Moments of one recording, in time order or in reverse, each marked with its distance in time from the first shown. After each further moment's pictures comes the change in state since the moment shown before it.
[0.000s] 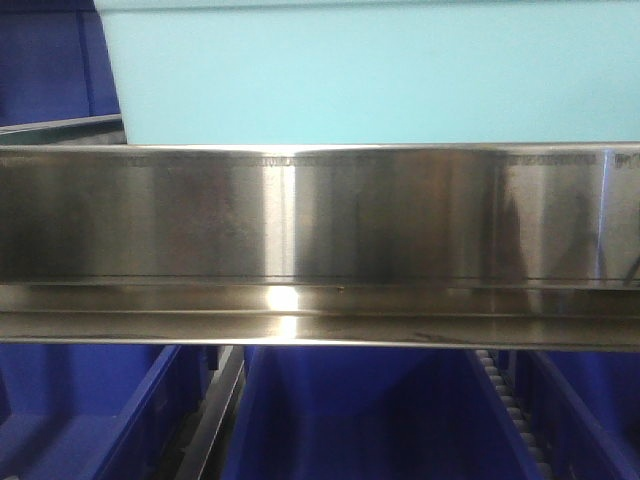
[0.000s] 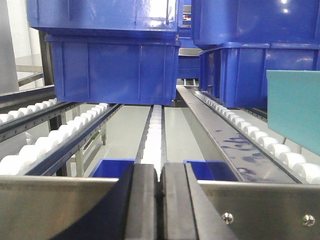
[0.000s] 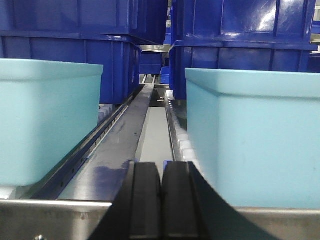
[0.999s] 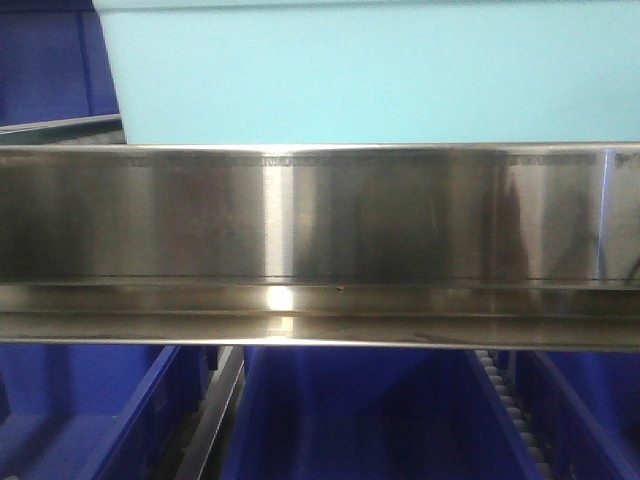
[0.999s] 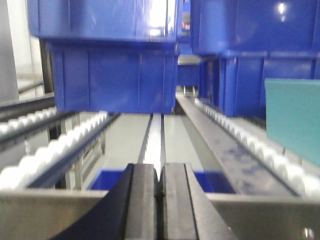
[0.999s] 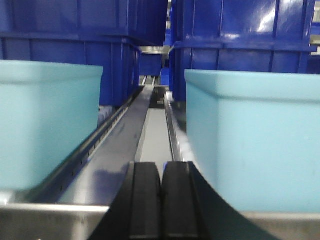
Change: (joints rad) left arm 0.000 0.000 0.000 0.000 -0.066 0.000; right arm 0.000 0.000 0.000 0.000 -0.022 0.000
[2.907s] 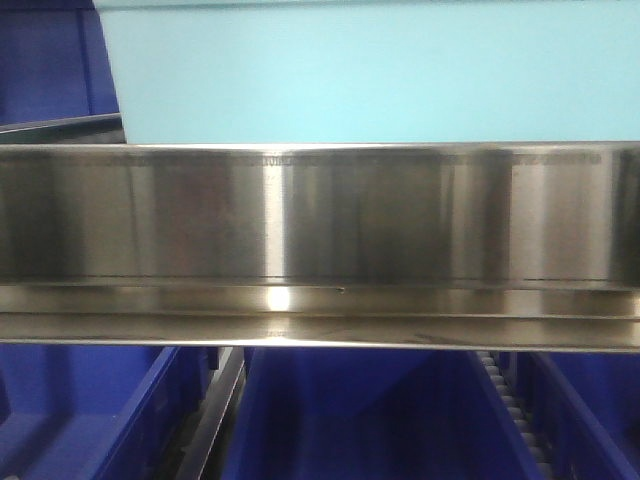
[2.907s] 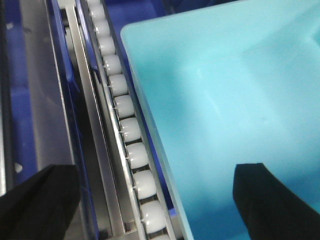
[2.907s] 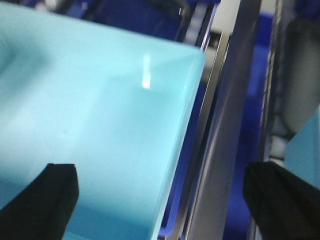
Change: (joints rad) left arm -0.403 1.534 -1.769 0.006 1.261 -0.133; right arm 0.217 1.310 -1.600 0.033 1.188 0.000
